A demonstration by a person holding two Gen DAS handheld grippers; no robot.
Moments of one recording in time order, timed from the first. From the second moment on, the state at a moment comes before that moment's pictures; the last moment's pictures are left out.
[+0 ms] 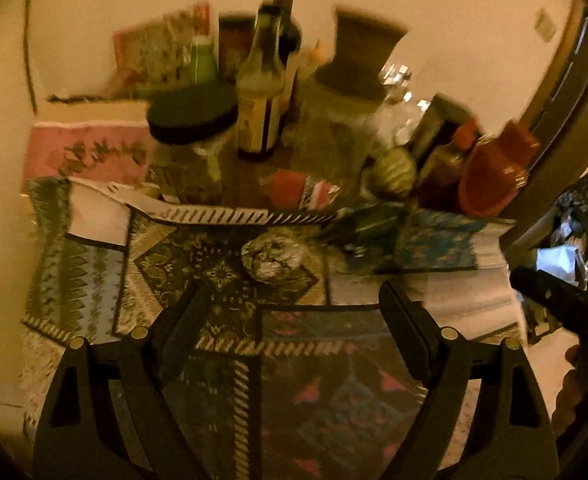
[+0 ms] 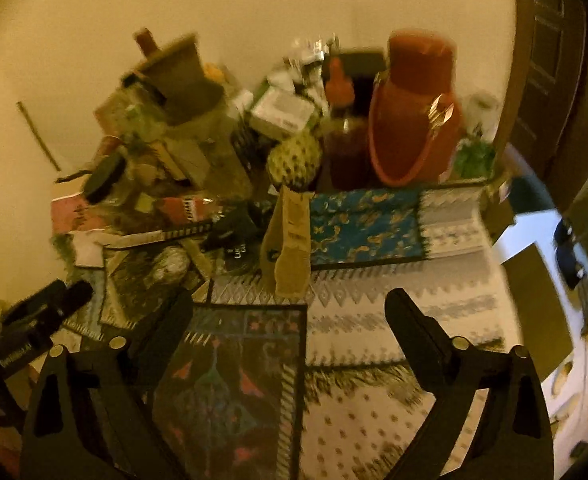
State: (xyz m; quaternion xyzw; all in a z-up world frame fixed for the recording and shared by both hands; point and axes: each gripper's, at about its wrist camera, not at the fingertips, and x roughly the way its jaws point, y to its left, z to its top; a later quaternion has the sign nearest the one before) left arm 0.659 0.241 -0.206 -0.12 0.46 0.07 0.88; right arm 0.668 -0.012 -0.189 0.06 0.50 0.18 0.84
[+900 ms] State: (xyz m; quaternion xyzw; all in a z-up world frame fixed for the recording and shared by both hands) left arm 0.749 0.264 -0.323 -0.12 0.52 0.05 0.84; right arm 0.751 0.022 -0.300 0.11 0.58 0.16 0.79
